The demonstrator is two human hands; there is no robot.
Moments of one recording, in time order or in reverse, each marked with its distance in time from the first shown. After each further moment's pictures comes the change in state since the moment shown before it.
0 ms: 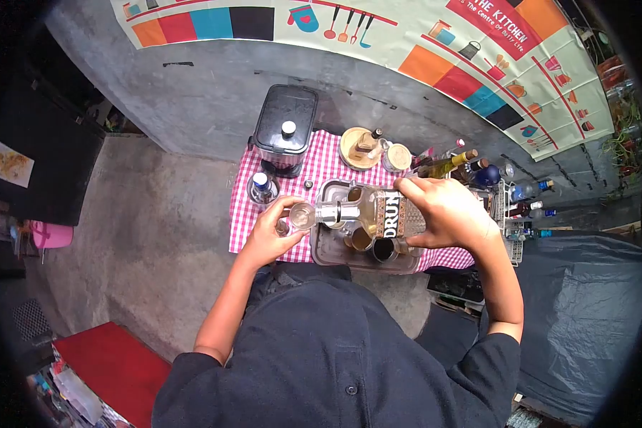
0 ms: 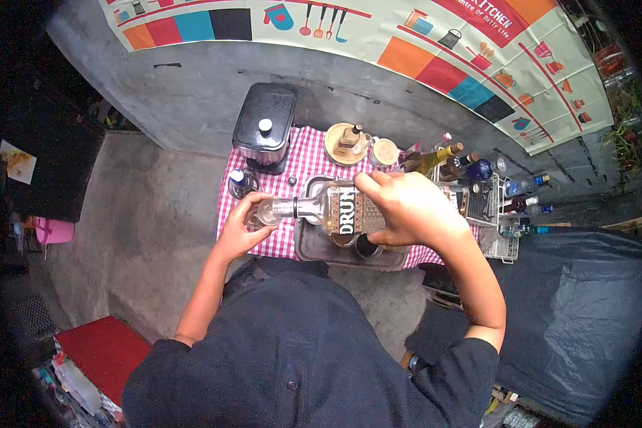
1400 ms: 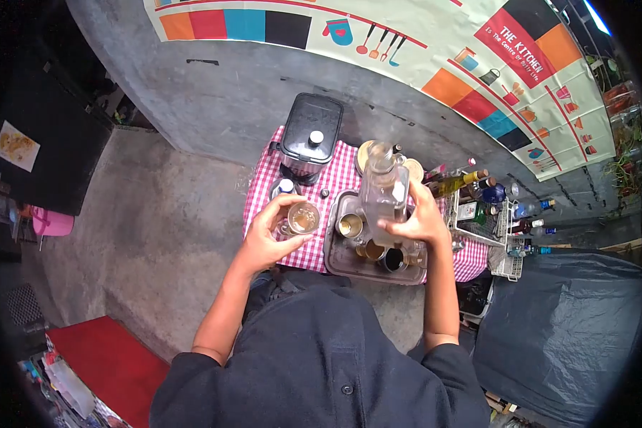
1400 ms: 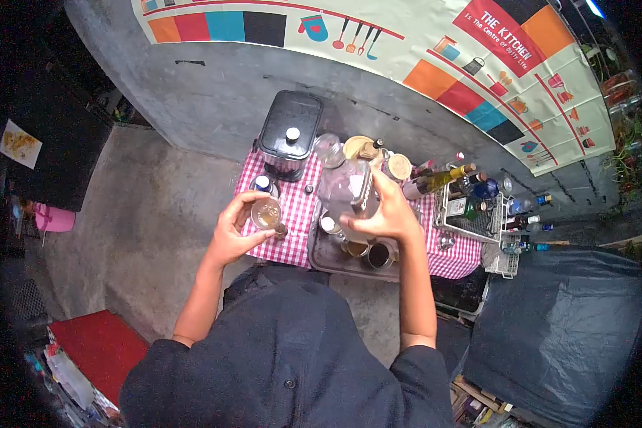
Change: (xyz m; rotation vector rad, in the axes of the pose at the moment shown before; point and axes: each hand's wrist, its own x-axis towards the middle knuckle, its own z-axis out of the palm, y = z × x) left_hand -0.013 0.037 -0.048 -0.193 0.051 0.089; right_hand 0.060 0.002 0.086 0.701 0.495 0.084
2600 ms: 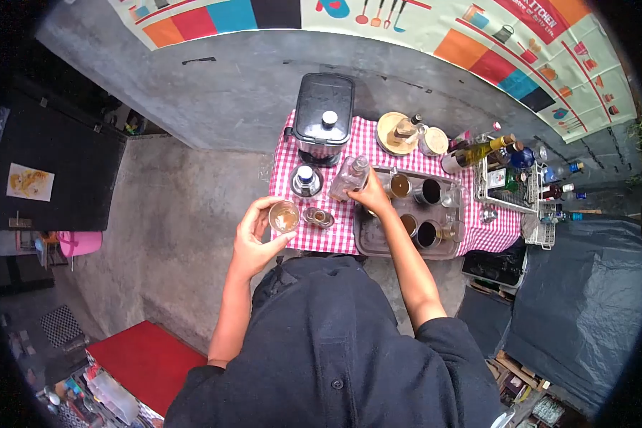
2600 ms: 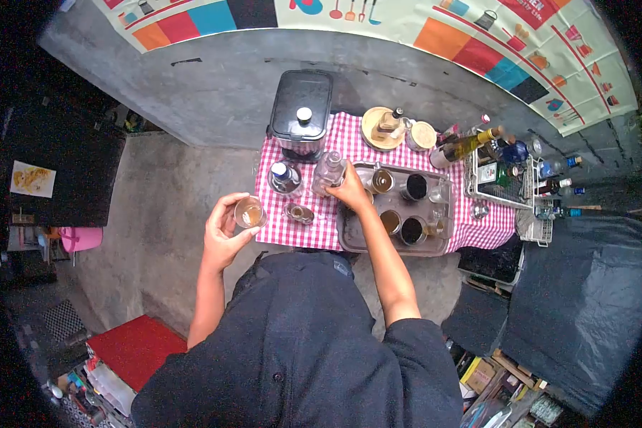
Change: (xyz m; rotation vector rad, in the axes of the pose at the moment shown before) left_hand -0.031 -0.007 -0.050 0.020 0.100 -0.176; right_hand 0.007 0.182 0.221 0.283 0.281 0.292
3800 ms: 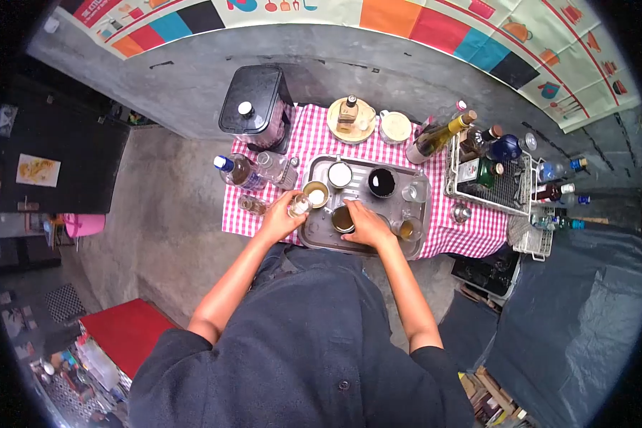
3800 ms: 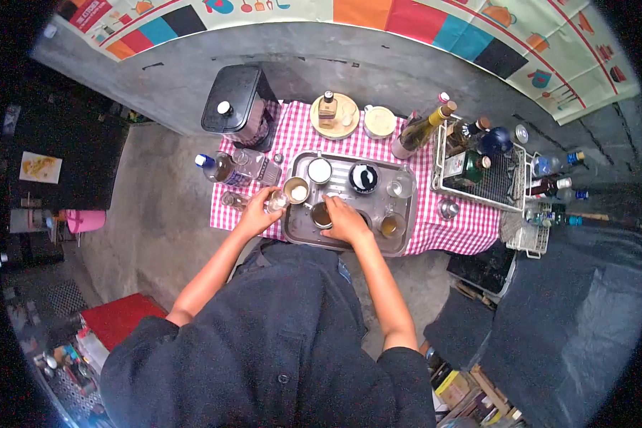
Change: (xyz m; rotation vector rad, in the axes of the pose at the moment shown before) left_hand 0.049 -0.146 0.175 0.670 -0.101 -0.119; right_hand -0.107 0.003 -0.165 -0.491 -0.605 0.102
